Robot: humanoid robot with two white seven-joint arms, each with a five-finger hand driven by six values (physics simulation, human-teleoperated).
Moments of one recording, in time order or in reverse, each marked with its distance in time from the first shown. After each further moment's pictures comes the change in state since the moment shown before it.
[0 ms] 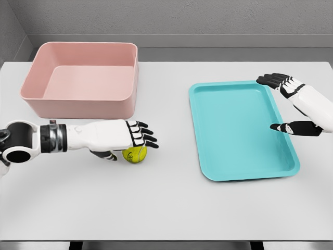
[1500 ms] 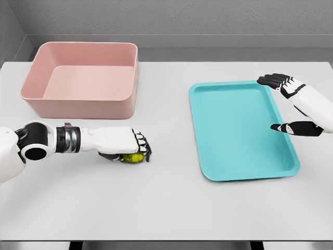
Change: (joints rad) left arm -0.035 -0.087 -0.068 0.129 0.002 0.000 -0.077; right arm 0.002 0.000 -0.002 0.003 0.002 0.000 0.000
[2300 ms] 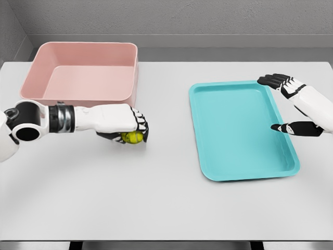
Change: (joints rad) left arm -0.112 0.015 0.004 0.000 0.074 0.000 -0.001; right arm 0.002 0.000 -0.002 0.001 0.000 0.000 0.000
